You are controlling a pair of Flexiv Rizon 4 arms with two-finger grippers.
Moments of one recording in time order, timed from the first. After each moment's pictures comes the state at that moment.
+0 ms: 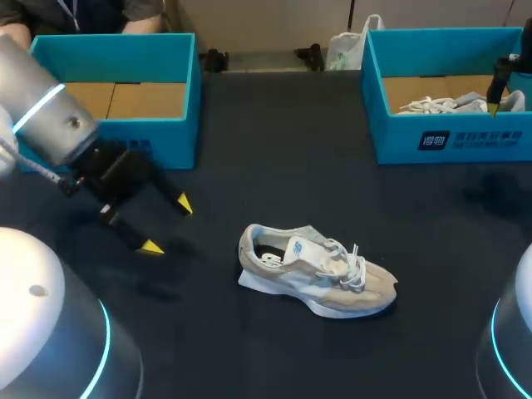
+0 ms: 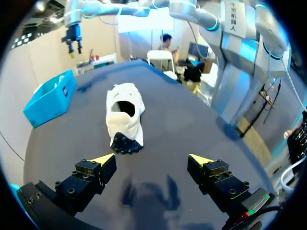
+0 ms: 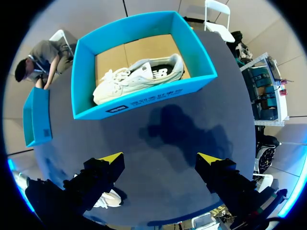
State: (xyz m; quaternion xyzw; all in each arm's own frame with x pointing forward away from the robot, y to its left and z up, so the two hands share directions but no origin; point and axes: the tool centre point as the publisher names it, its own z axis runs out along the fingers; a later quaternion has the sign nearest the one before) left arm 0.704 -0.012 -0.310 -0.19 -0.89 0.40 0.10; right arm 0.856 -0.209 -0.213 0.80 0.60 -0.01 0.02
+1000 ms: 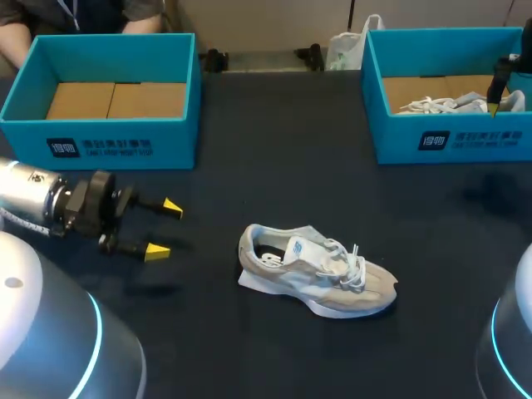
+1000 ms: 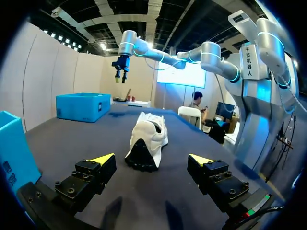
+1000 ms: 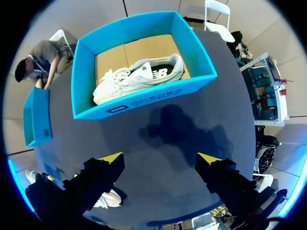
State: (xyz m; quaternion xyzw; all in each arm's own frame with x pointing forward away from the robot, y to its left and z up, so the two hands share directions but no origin) left arm 0.717 -0.012 -0.338 -0.01 -0.79 0.61 0.09; right arm 0.856 -0.209 -0.213 0.80 0.60 -0.01 0.02
